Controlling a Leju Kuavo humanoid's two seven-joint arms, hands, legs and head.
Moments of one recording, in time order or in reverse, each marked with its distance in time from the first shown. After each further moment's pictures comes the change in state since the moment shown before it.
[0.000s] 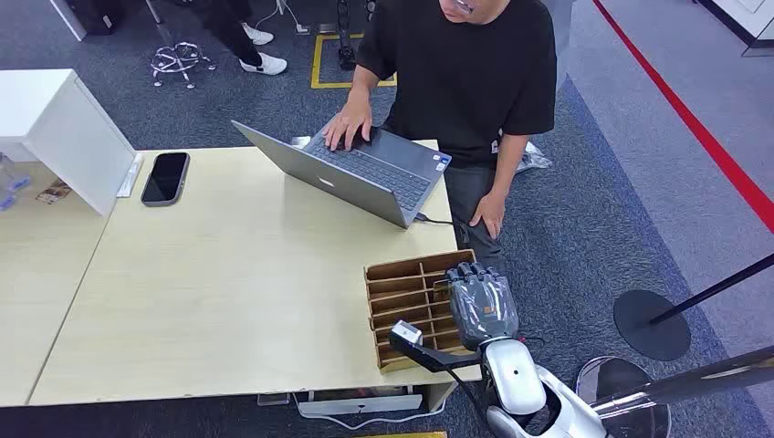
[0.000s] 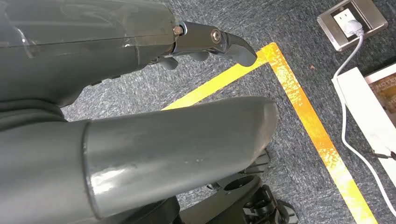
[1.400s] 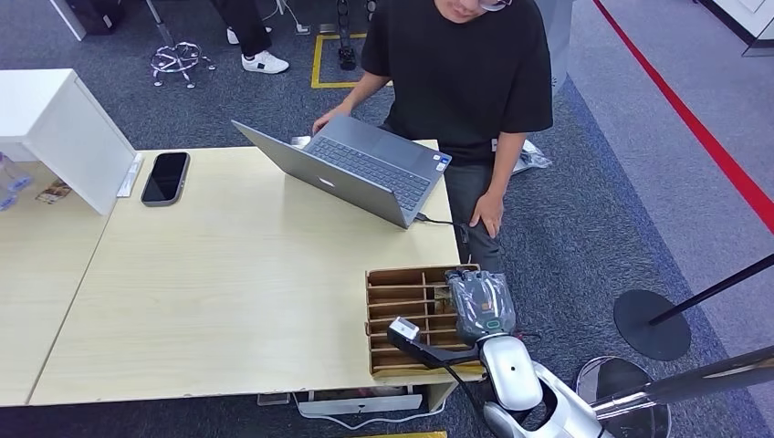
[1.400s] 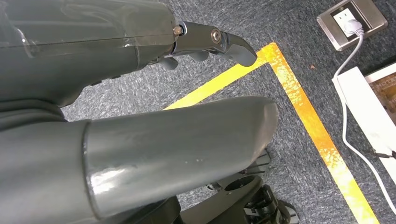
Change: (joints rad) left arm 0.000 0.000 0.000 0.000 -0.008 0.000 0.002; right arm -0.017 0.011 0.003 0.024 0.002 -0.022 0.000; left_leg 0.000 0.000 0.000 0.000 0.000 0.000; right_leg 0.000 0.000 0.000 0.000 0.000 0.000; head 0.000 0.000
